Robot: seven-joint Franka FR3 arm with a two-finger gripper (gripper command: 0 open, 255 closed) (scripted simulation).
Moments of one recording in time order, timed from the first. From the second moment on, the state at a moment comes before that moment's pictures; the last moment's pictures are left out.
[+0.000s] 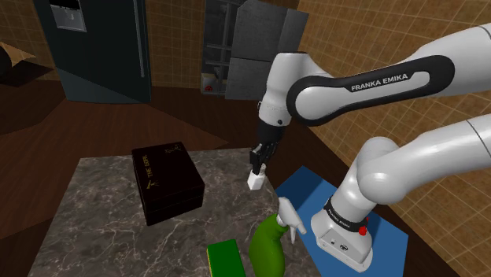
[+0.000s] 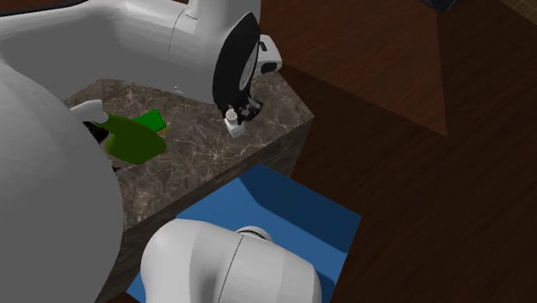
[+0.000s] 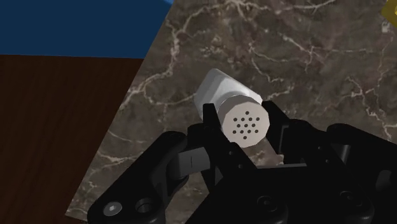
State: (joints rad) arm 0.20 -0.67 0.33 -2.79 0.38 2.09 0.18
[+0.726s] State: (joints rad) arm 0.19 -0.74 0.30 -2.69 0.34 1.91 0.20
